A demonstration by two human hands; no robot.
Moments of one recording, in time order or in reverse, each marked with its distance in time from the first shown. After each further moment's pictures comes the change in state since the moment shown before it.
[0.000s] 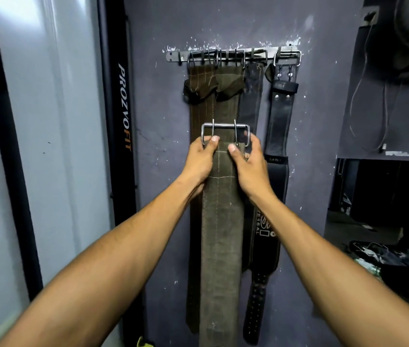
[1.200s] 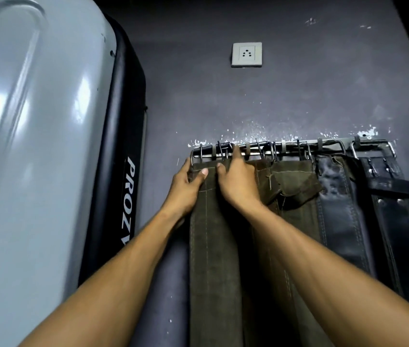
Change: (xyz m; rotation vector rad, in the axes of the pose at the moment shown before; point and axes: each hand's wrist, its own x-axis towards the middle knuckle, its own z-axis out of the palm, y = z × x) left_hand 0.372 0.030 -0.135 0.226 -0.090 0.508; right_hand 0.346 0.017 0.216 -0.522 0.219 -0.312
